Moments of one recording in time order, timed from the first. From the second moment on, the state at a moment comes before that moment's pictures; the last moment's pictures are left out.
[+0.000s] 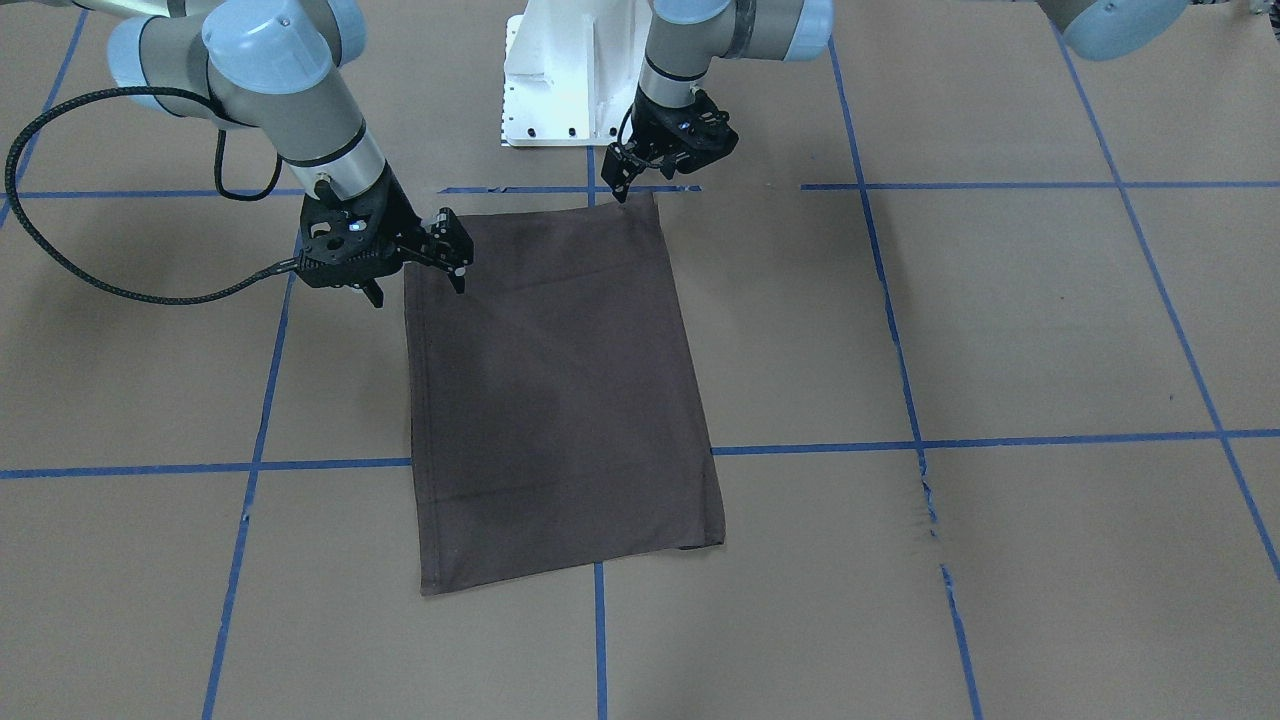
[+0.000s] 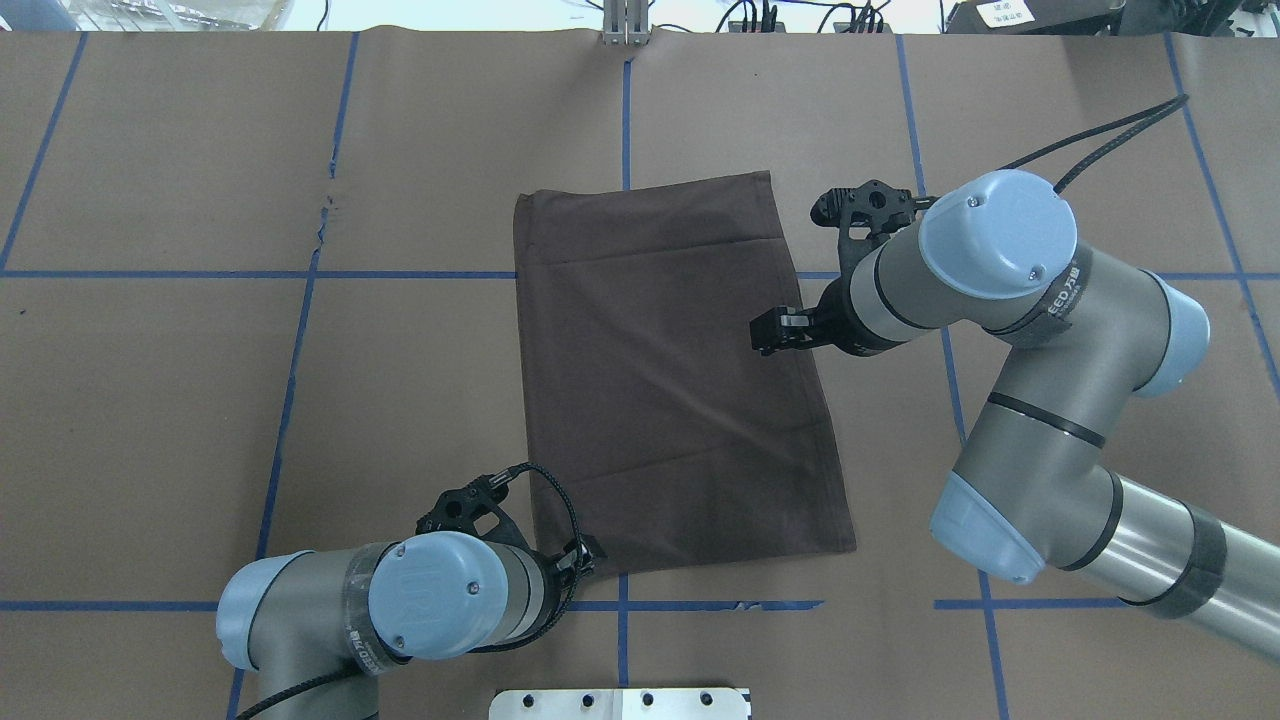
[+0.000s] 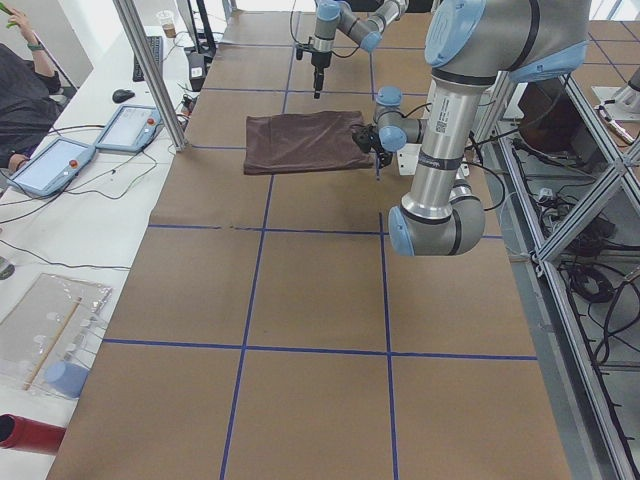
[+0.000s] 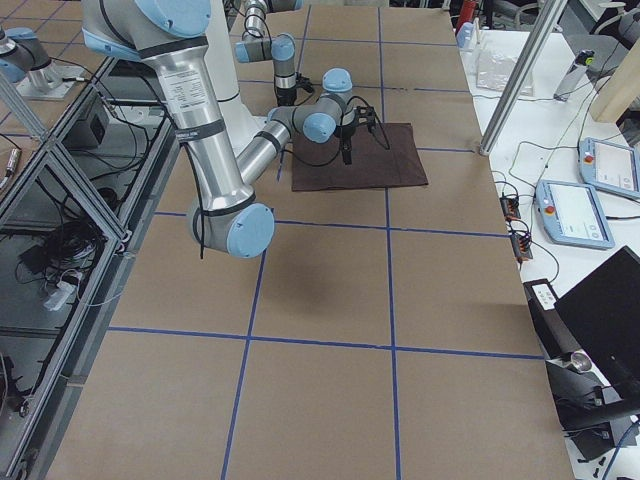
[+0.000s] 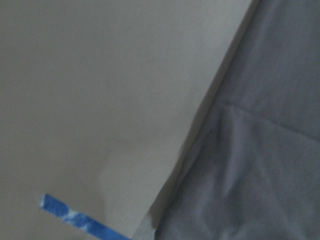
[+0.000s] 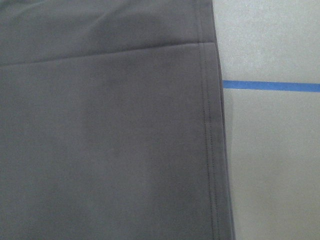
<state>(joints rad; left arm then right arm) -0.17 -2.06 -1.84 -1.75 -1.64 -2.08 0.63 -1.17 1.90 -1.40 1.92 1.11</state>
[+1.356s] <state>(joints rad) -0.18 -2.08 -1.82 -1.75 -1.63 -2.08 0.66 -1.18 1.90 -1.41 1.95 1.09</state>
